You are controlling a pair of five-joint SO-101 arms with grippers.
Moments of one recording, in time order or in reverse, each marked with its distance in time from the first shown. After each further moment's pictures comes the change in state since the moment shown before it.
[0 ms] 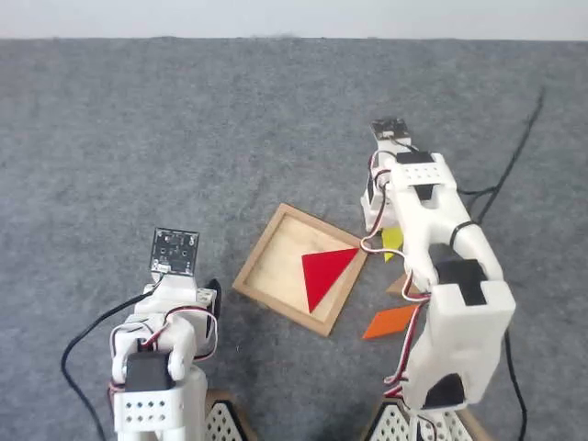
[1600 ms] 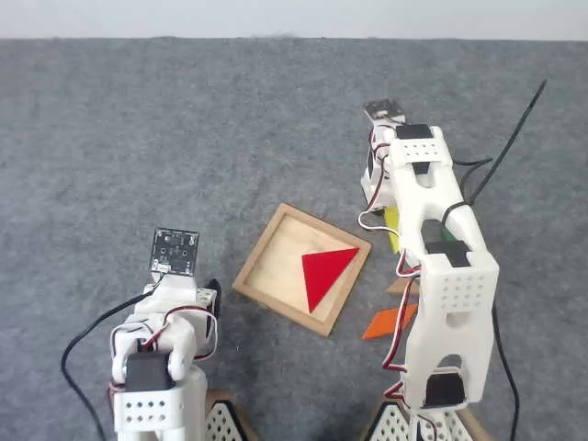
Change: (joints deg) left arm 0.0 0.0 0.0 0.0 0.0; right arm 0.7 14.2 -24.6 11.0 6.4
